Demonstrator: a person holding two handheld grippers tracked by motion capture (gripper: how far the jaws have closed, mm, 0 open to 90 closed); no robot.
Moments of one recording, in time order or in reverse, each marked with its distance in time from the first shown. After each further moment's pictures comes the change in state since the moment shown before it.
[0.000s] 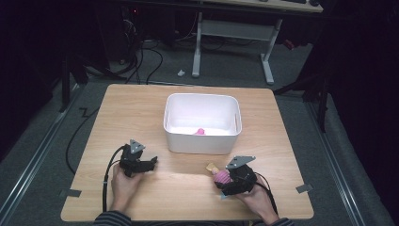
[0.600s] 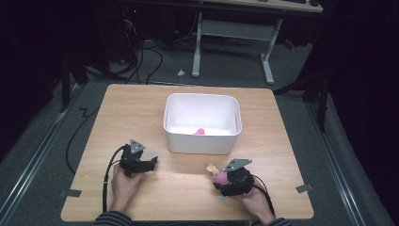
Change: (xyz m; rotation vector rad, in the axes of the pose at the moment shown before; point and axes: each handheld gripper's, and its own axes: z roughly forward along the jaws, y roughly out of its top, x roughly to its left) left arm -0.001 0.000 0.000 -0.001 -0.003 0.001; right arm 0.002 -0.006 0.012 0.005 0.007 -0.013
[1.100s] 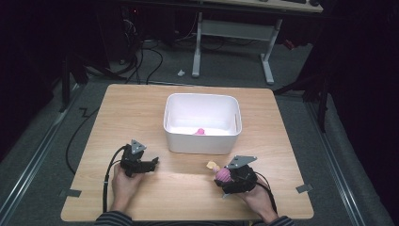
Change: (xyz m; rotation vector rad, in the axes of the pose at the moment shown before) left arm -0.001 0.000 0.000 0.000 -0.013 0.014; right arm -0.003 0.008 -0.016 -0.055 0.011 -0.015
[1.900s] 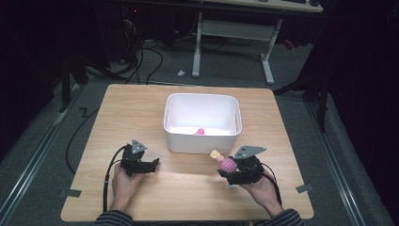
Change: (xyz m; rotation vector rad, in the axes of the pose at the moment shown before) left arm 0.000 0.000 0.001 0.009 -0.019 0.012; right arm -0.013 0.022 -0.027 -0.065 -0.013 0.007
